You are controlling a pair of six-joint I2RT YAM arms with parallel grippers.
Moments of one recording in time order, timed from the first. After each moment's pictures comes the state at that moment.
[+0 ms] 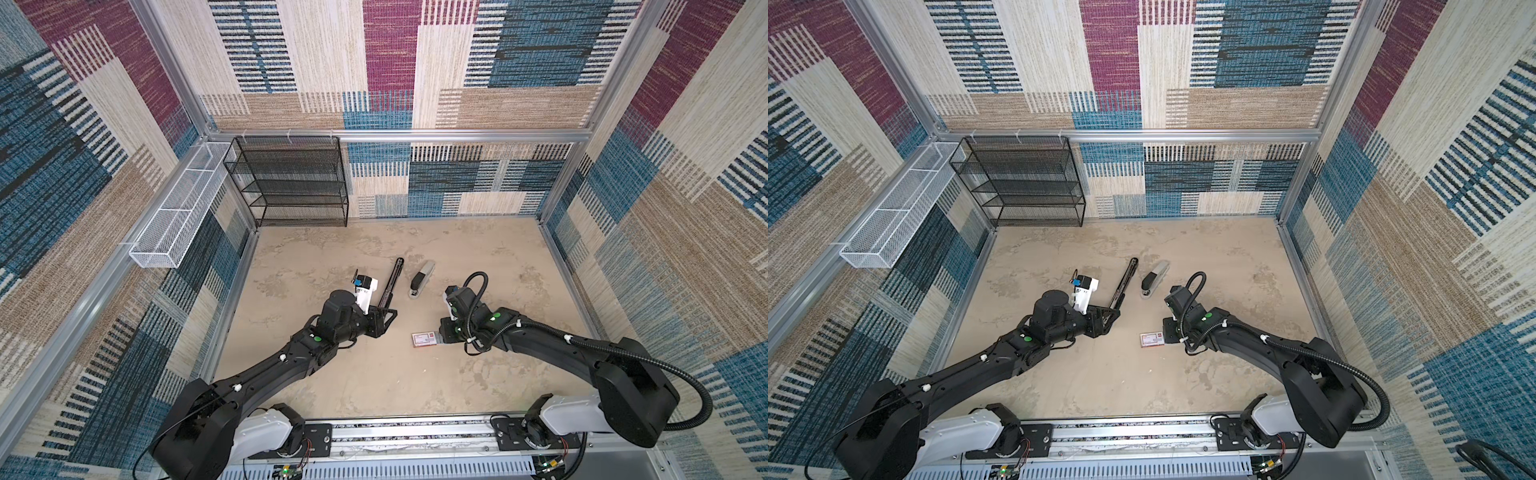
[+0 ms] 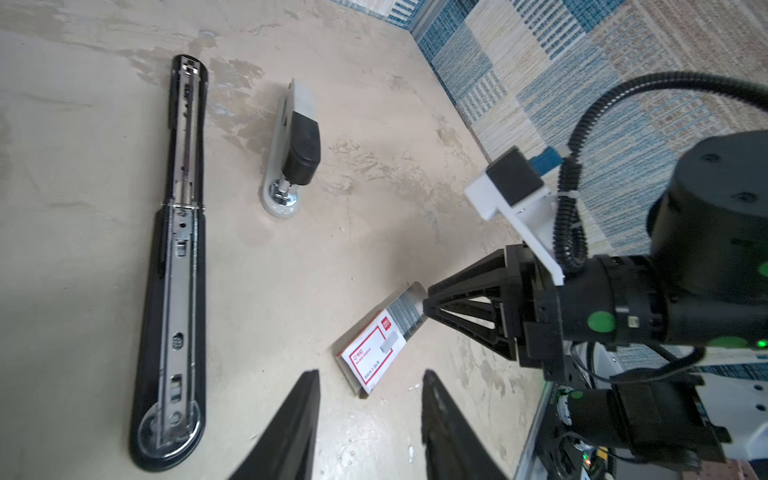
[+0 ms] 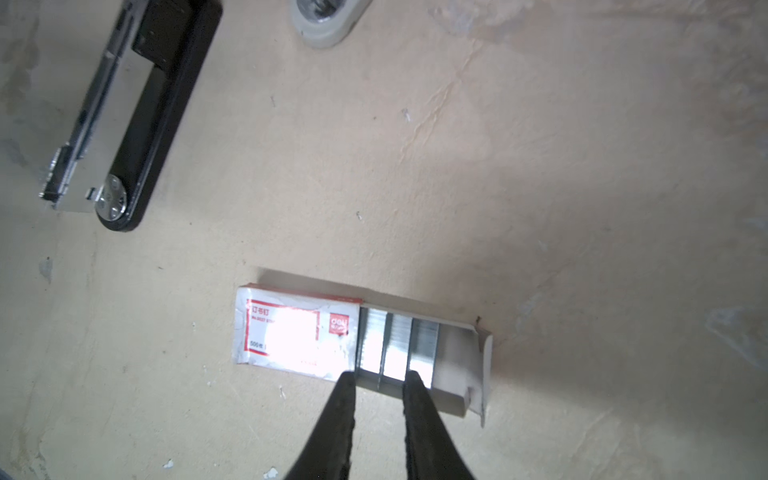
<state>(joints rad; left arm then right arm) -0.61 1.20 0.56 0.18 0.33 -0.50 0.66 1.38 0.75 -0.43 0.00 0.52</state>
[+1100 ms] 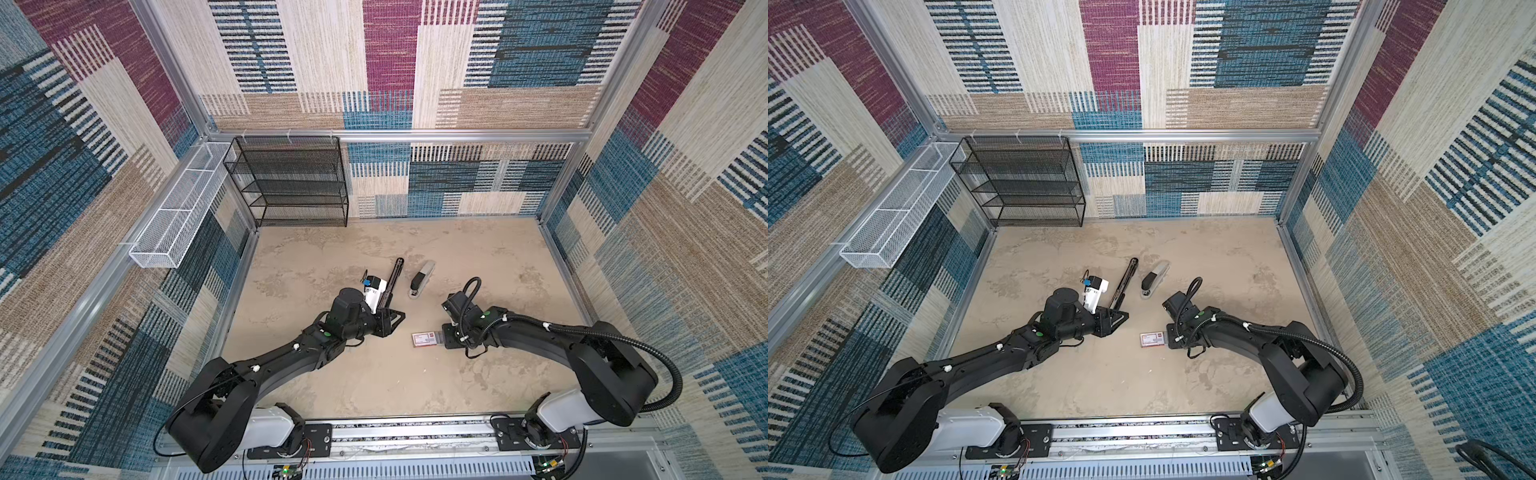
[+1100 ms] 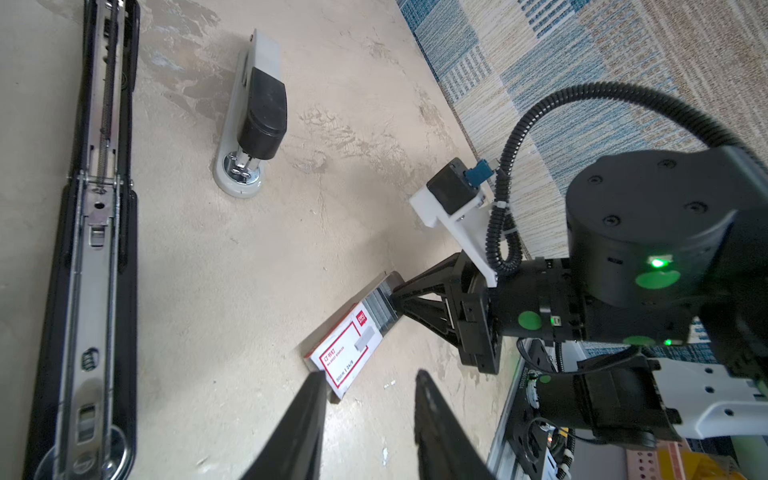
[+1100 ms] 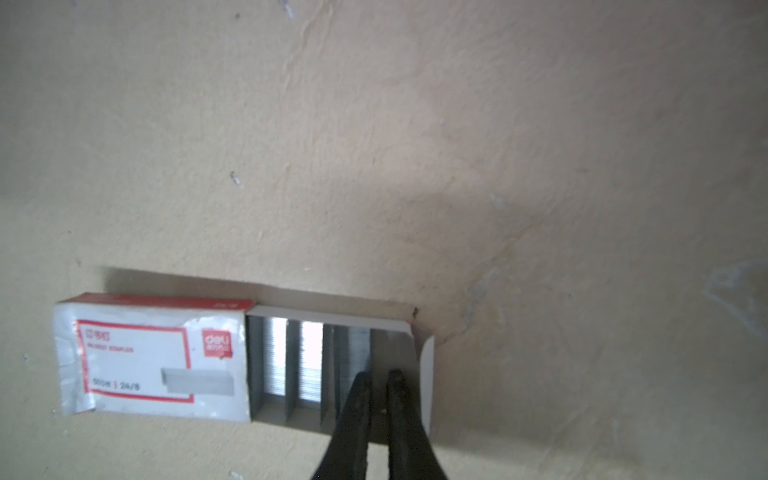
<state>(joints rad) -0.63 1.31 0.59 0.24 0.40 -0.56 0.65 1.50 0.74 -0.46 0.06 0.53</state>
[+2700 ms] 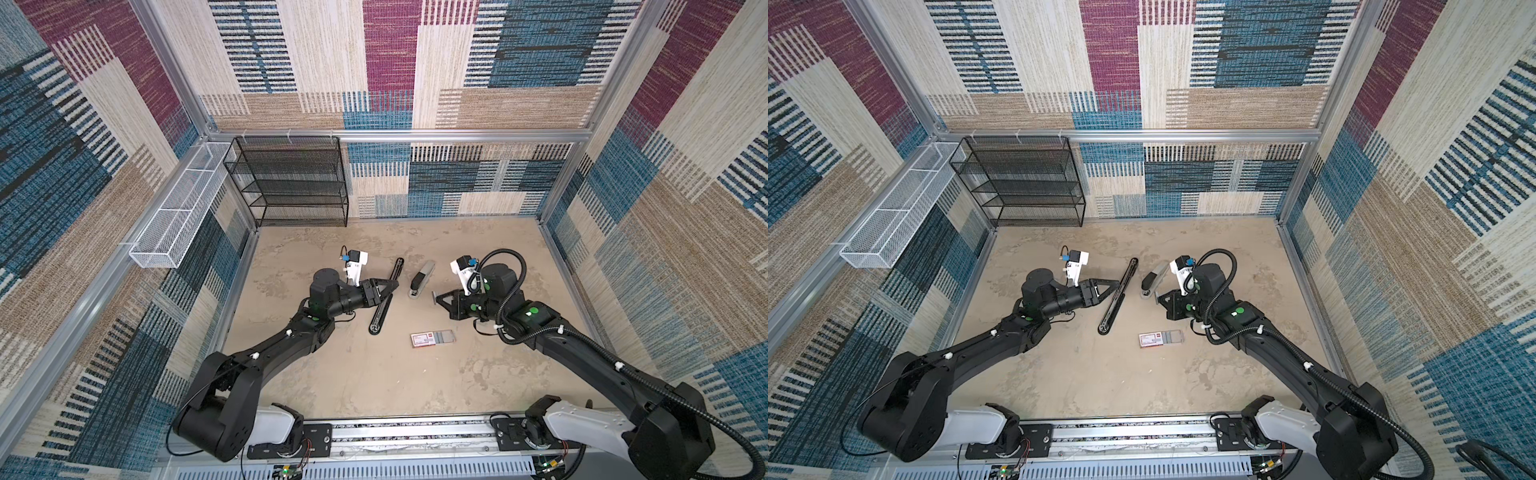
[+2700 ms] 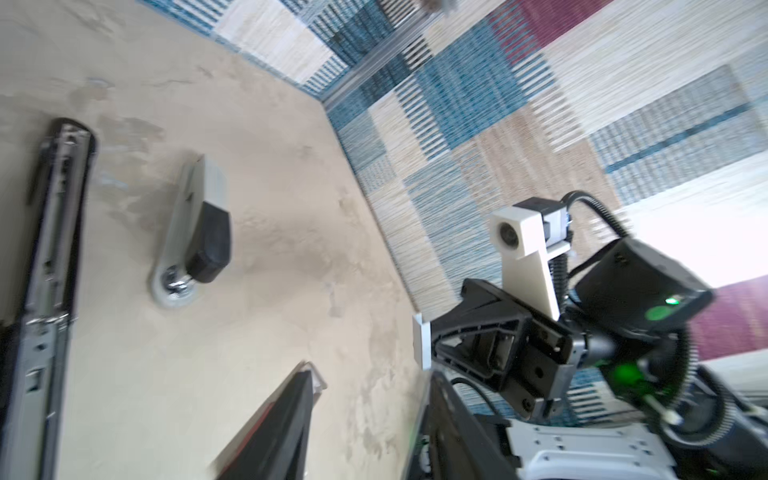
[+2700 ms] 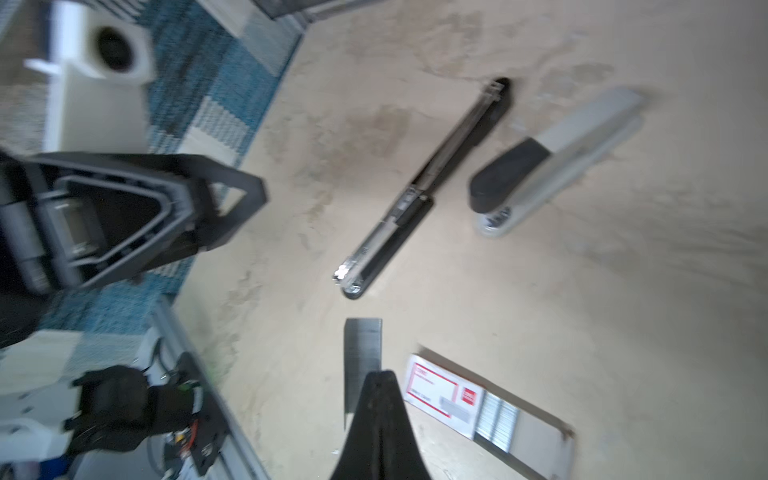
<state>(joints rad) -0.41 1.41 0.65 0.67 0.74 -0.92 0.50 1.13 0.82 -0.24 -0.46 0.43</state>
